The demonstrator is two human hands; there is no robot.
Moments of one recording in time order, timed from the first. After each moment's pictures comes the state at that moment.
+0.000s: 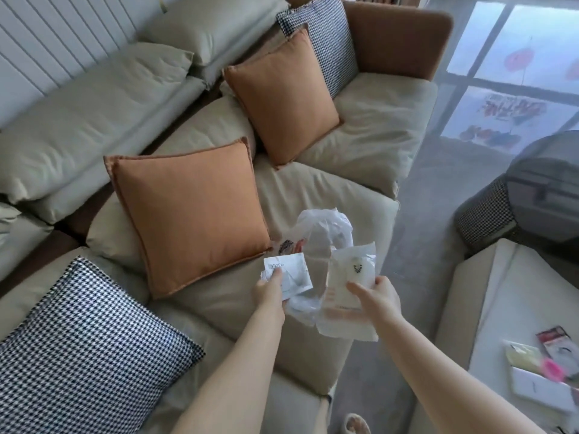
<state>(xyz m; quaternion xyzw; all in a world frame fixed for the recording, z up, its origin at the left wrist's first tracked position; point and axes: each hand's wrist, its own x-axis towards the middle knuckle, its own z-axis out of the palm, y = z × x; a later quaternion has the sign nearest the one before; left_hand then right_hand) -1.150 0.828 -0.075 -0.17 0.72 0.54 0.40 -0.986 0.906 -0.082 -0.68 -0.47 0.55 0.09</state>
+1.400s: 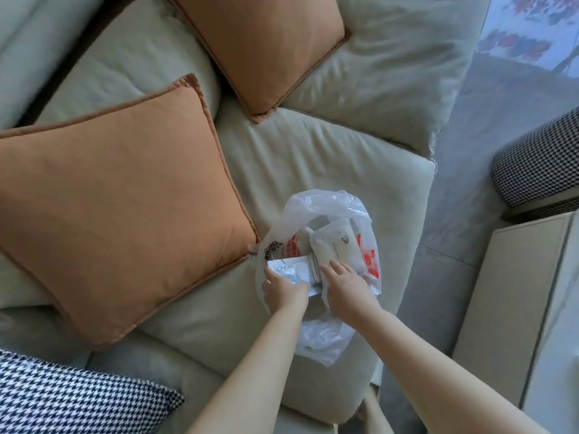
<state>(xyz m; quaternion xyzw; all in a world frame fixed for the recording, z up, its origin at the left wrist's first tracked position) -1.205 0.940 -0.259 0.00 0.89 0.19 0.41 -1.102 0.995 -0.245 -0.43 -0.81 0.35 -0.21</state>
